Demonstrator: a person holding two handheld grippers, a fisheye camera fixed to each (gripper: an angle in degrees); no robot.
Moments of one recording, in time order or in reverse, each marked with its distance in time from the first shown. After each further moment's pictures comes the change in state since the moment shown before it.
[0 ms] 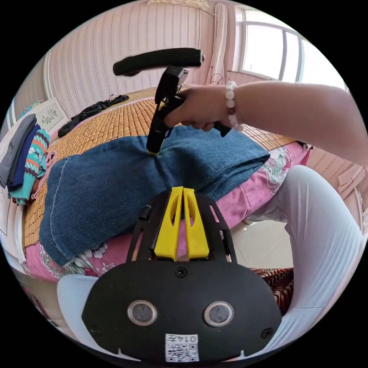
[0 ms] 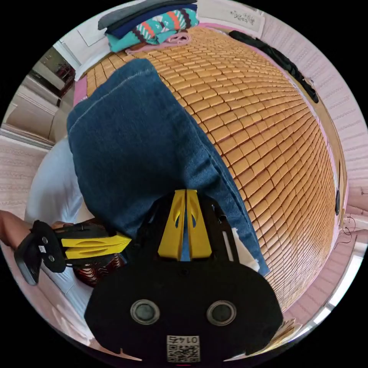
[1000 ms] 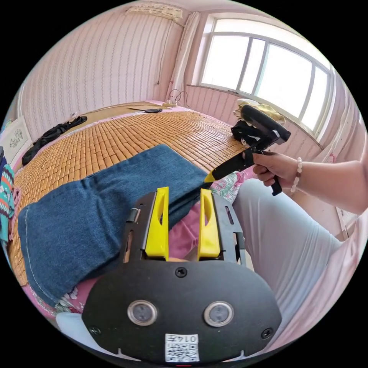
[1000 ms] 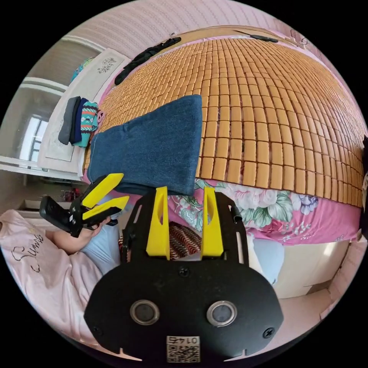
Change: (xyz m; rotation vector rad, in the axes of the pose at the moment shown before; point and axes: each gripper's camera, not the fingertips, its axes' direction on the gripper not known) left arm 0.106 0.000 0.002 0.105 0.269 0.205; right arm 0.041 0.346 -0.054 0.281 -0.550 0.846
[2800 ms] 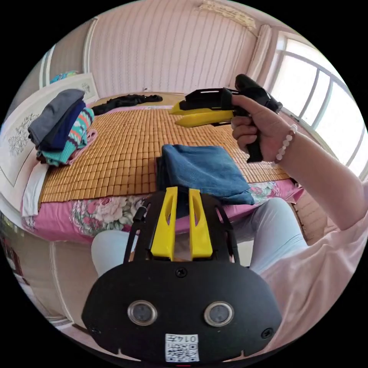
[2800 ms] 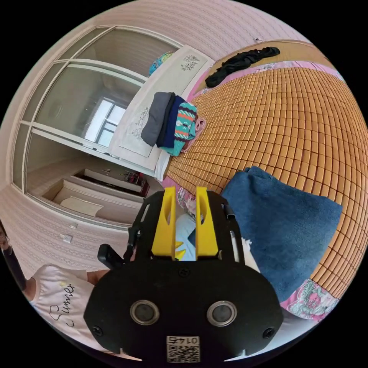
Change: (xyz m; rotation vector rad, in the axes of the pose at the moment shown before) left arm -0.091 0.021 -0.160 -0.056 -0.336 -0.499; right arm -0.251 -0.076 -0.090 0.034 -0.433 -0.288
